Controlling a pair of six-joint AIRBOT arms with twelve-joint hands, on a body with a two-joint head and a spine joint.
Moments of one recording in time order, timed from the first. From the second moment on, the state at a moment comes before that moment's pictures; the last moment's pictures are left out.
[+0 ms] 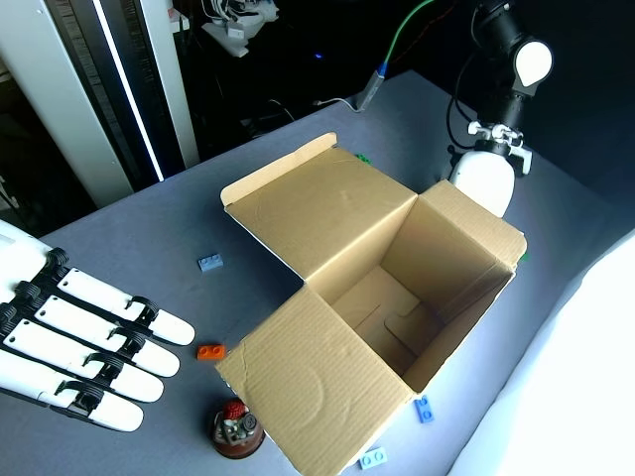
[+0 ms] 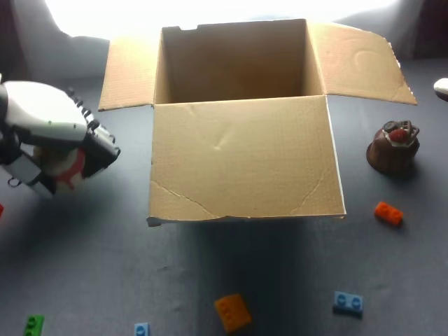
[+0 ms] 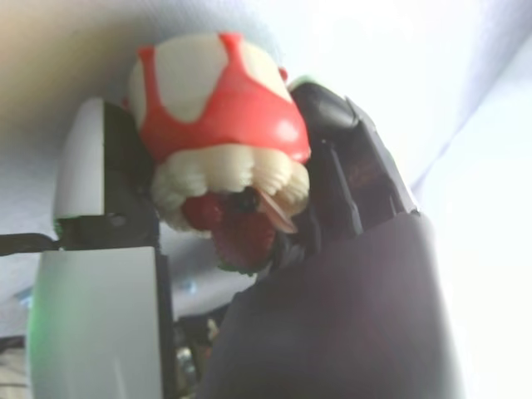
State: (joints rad) left arm 0.39 -1.24 1.94 1.72 -0.87 -0.48; right arm -0.43 -0.46 0.77 -0.06 0.41 -1.02
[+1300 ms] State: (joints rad) left arm -0.07 -1.05 1.82 2.11 -0.97 -0.59; right arm -0.43 -0.46 0.77 -0.02 0.38 -1.03
